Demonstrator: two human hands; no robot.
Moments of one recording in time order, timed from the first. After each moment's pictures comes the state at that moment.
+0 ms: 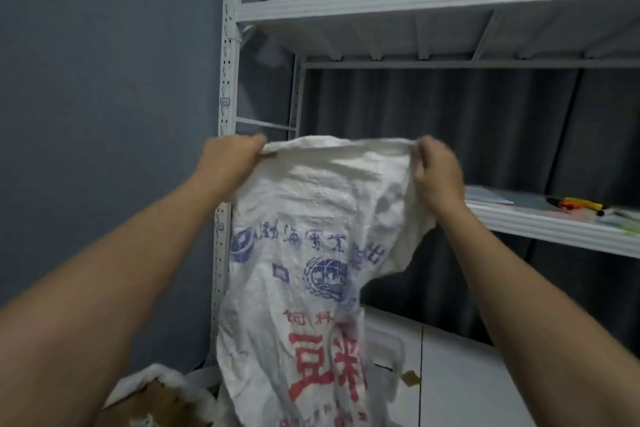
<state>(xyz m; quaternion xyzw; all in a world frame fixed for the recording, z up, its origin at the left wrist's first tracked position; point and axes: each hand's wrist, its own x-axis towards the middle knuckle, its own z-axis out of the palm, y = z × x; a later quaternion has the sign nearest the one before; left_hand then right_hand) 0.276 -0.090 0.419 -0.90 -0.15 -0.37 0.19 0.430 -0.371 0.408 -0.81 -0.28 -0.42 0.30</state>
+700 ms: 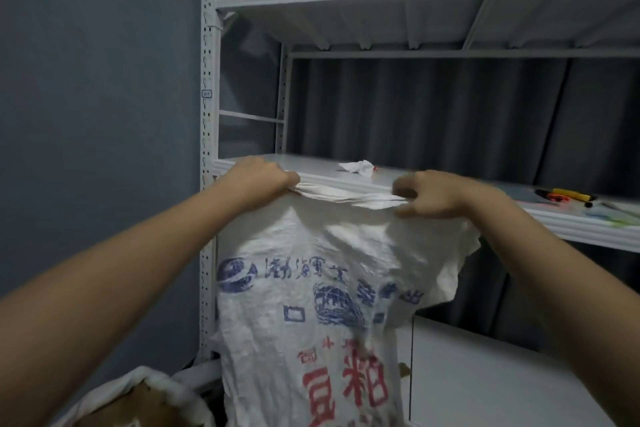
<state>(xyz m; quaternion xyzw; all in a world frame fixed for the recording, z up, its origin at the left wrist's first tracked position) 0.306 -0.134 0.402 -0.91 0.01 -0.26 0.31 0.407 -0.403 0.425 -0.93 -0.36 -0.08 0.02</state>
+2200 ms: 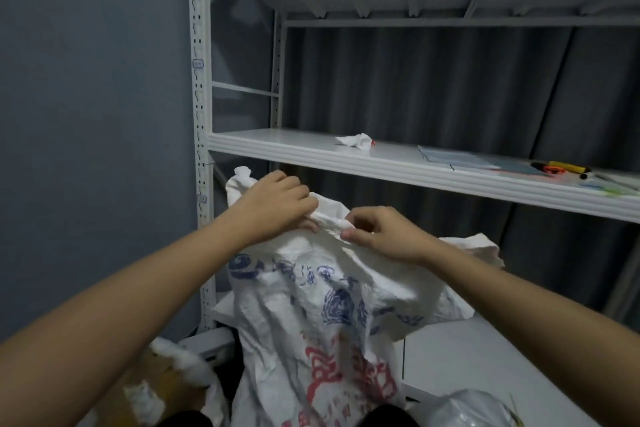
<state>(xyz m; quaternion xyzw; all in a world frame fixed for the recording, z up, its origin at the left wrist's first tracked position) 0.317 -0.136 0.313 -0.83 0.23 -0.43 0.27 0.388 -0.365 0.311 -0.84 -0.47 -0.05 0.27</state>
